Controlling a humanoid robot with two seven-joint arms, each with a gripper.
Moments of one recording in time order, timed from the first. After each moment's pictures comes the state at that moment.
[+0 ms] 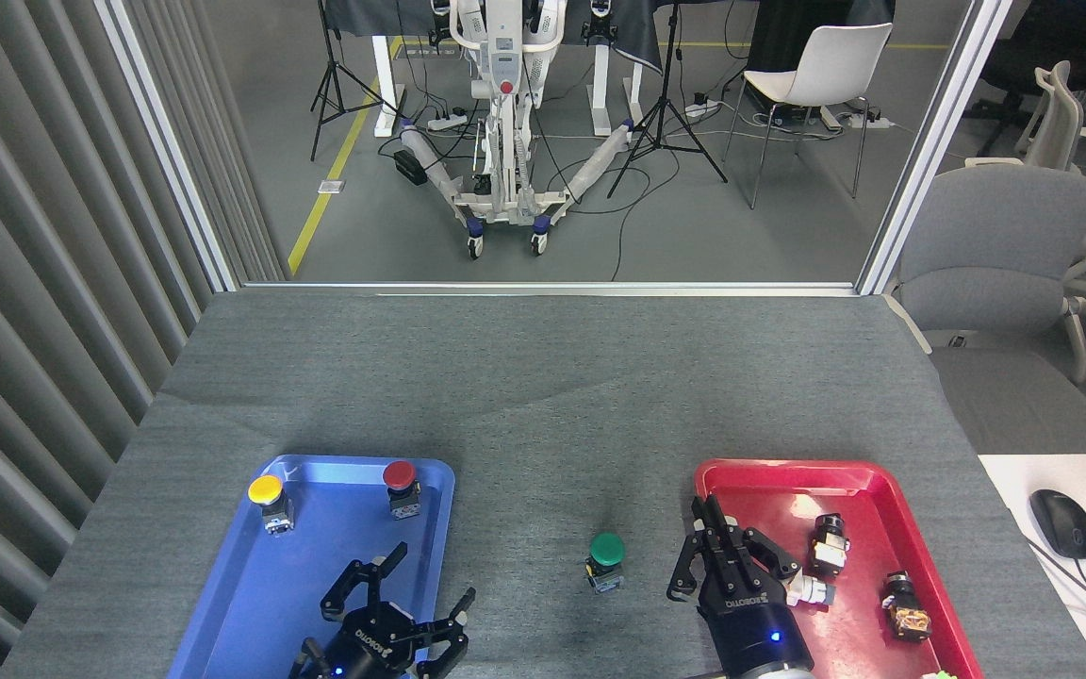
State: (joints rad) left arm -0.11 0.19 -0.33 -1.18 -1.50 -0.23 0.42; right arm 0.02 0.09 0.08 -1.49 1.53 -0.10 -0.09
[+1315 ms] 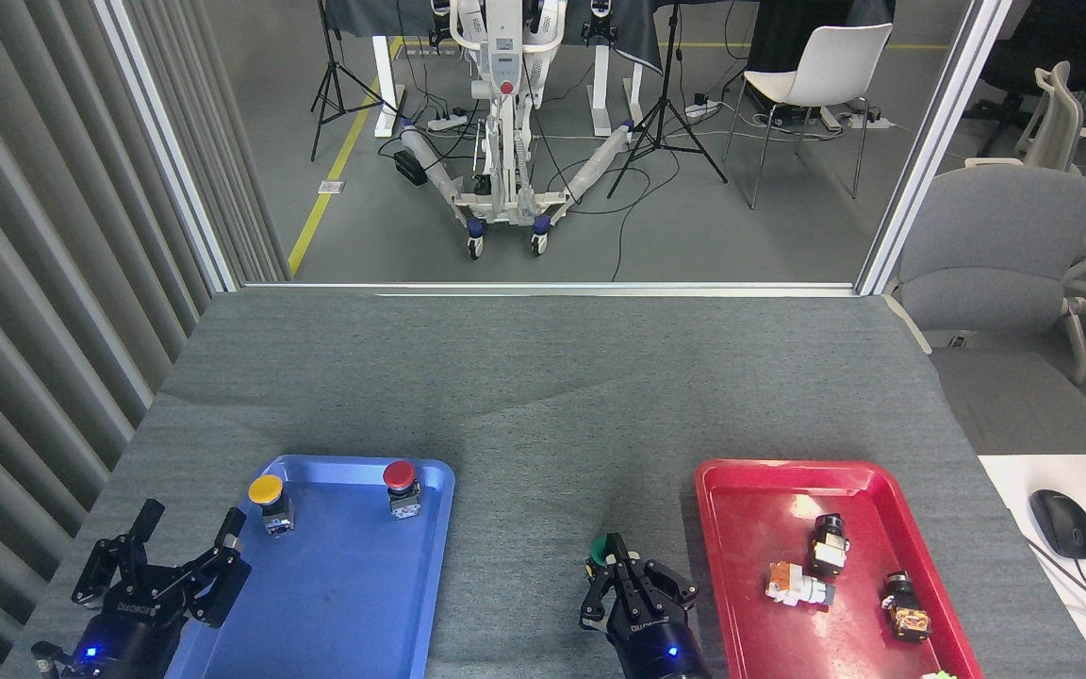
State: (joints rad) left arm -0.01 0.31 0.12 -1.33 -1.18 -0.40 0.39; right arm -0.06 0.20 0.19 -1.19 1.58 -0.02 -0.15
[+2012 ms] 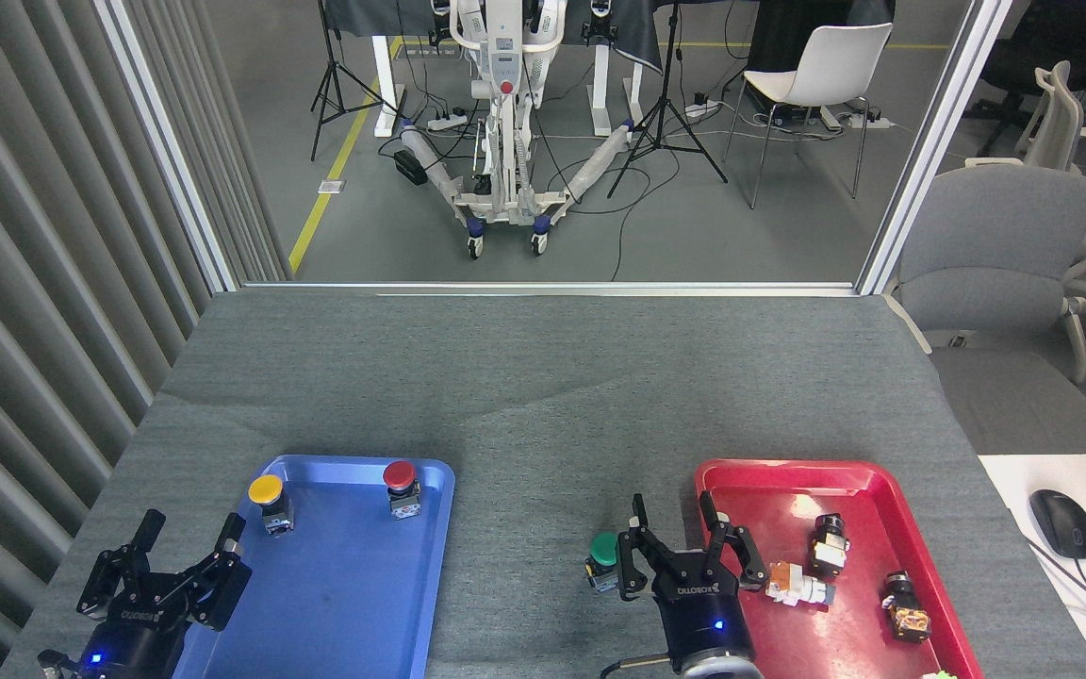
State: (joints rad) left arm -0.01 0.28 0.13 -1.29 -1.16 -0.39 0.39; right arm -0.05 0.16 0.15 -1.34 1.56 0.08 -0.21
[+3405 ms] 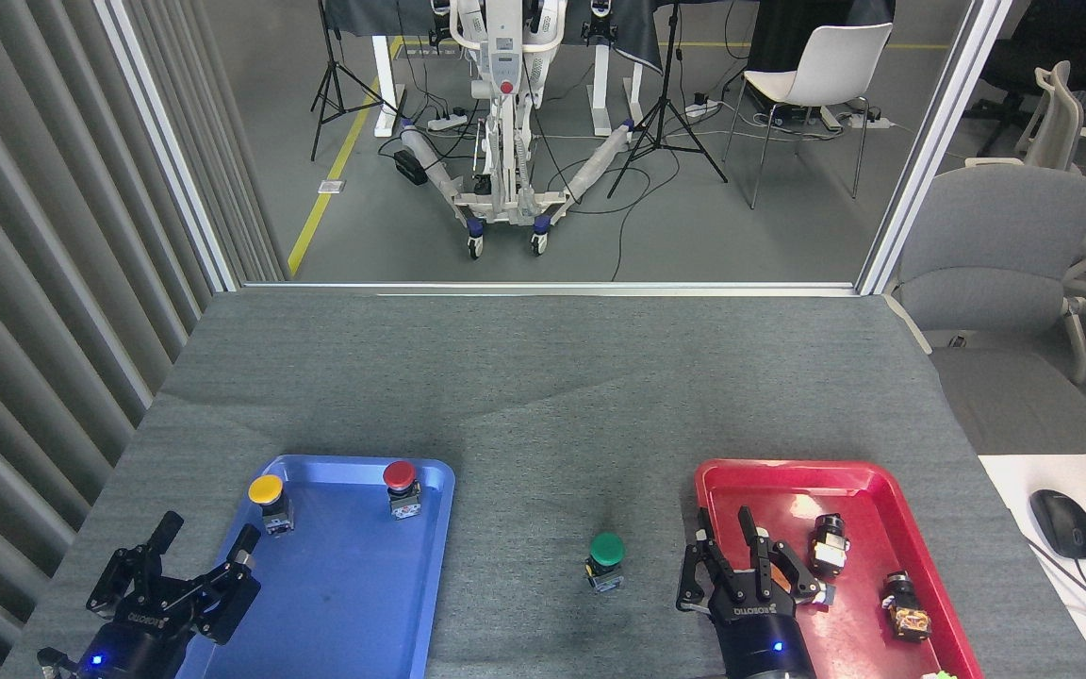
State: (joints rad) left arm 0.01 0.31 0.13 -1.34 -1.16 -0.48 0.32; right arm 0.00 0.06 0.10 -1.38 1.51 0.03 -0.20
